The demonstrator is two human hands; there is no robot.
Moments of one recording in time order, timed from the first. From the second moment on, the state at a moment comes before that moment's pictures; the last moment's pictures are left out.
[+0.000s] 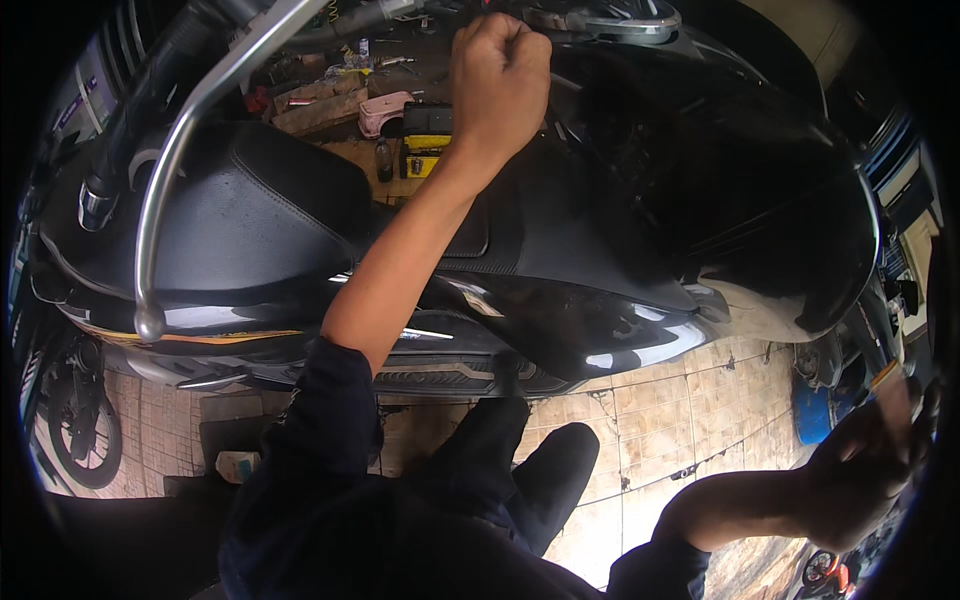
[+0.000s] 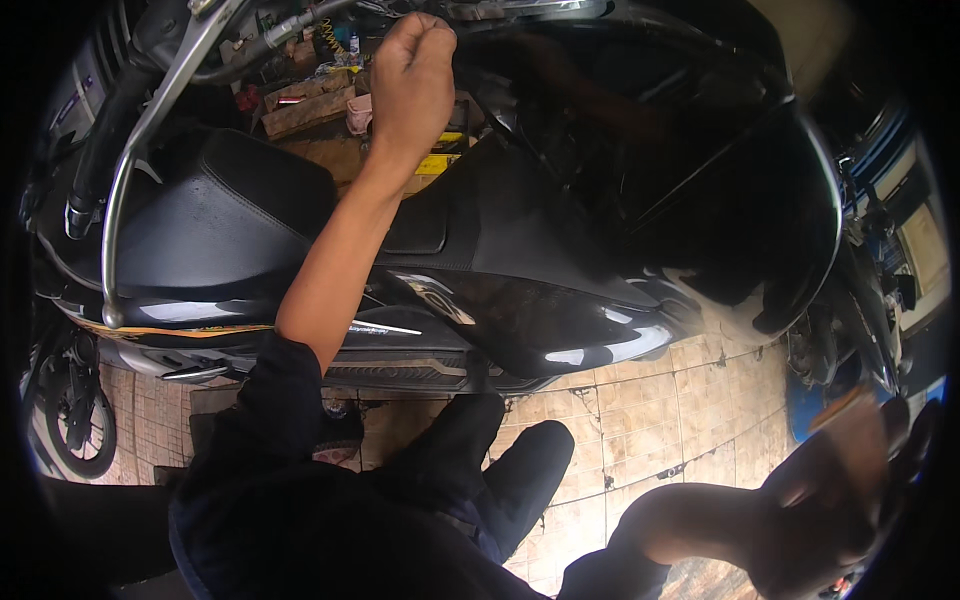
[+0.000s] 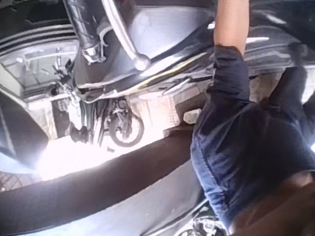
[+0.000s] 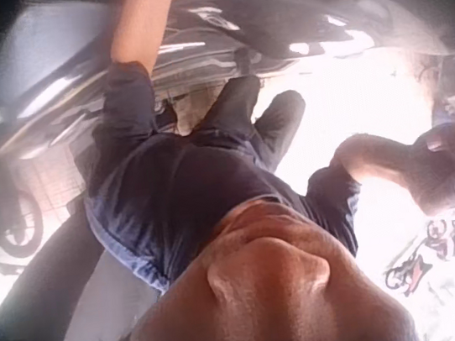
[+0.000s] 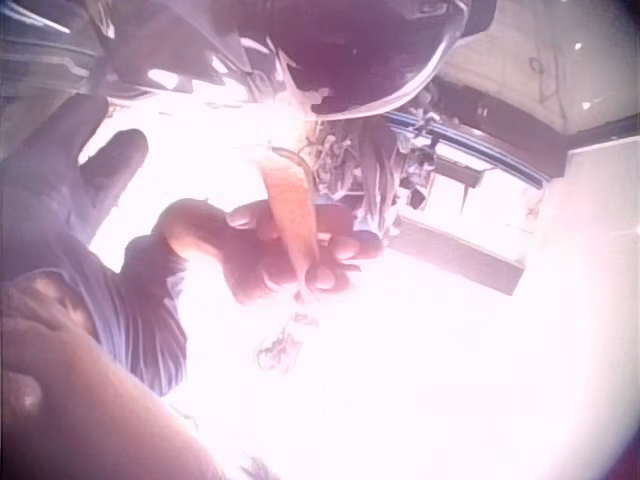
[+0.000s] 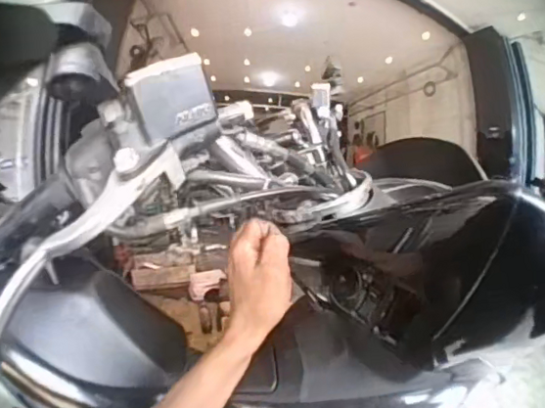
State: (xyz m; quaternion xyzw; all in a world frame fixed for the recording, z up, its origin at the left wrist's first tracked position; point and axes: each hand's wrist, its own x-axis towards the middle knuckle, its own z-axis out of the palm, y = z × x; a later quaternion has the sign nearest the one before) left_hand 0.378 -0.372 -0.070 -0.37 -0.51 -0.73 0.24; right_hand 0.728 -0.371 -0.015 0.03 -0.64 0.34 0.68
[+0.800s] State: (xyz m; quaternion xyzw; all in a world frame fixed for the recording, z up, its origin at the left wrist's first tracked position) left_hand 0.361 -0.384 -0.137 -0.46 -0.40 -0.76 -0.22; right_hand 0.529 -0.370 -0.172 -0.06 -0.56 0.69 0.46
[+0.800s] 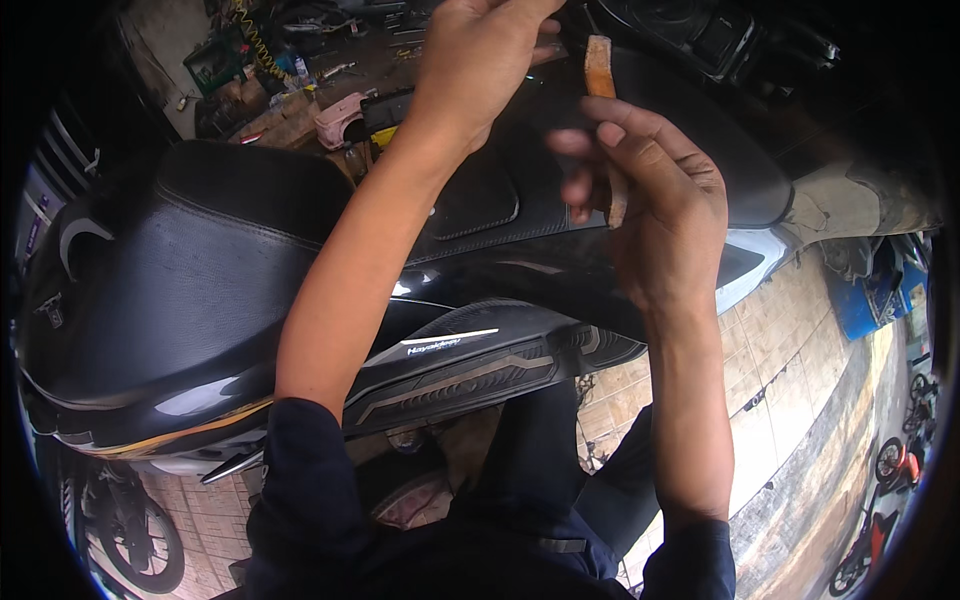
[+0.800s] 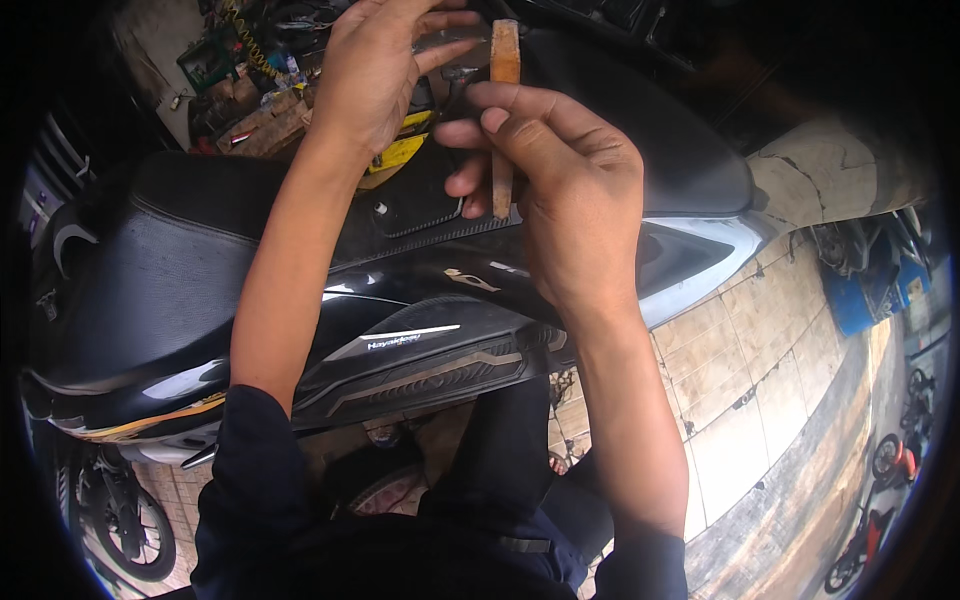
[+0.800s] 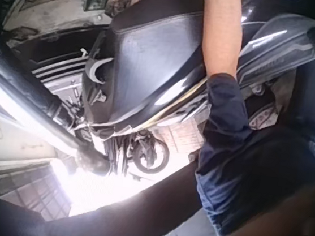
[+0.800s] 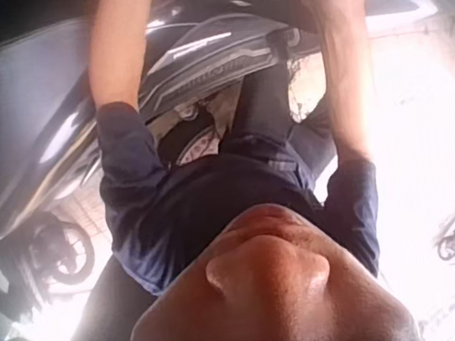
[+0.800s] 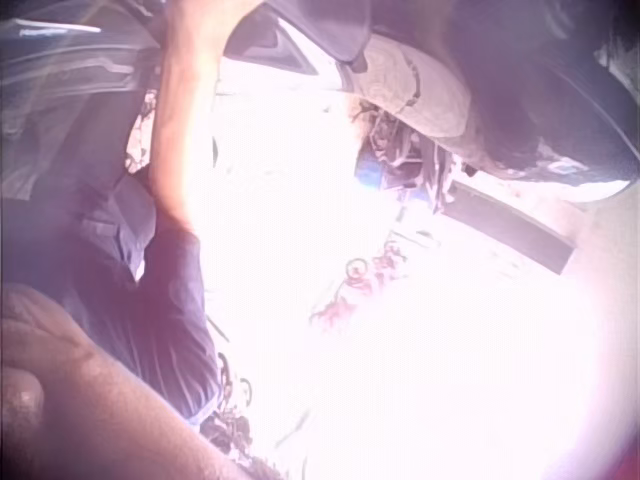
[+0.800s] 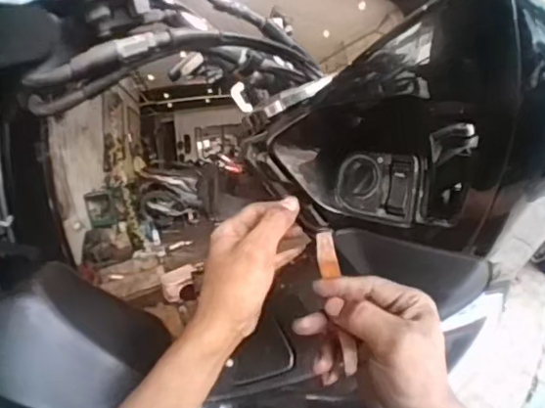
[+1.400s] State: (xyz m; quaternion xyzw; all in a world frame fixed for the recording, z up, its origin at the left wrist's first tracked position) left_hand 0.346 -0.376 -0.096 -0.66 -0.32 -0.26 0.62; right_hand 0.491 -0.390 -0.155 -0.12 -0.32 0.76 0.56
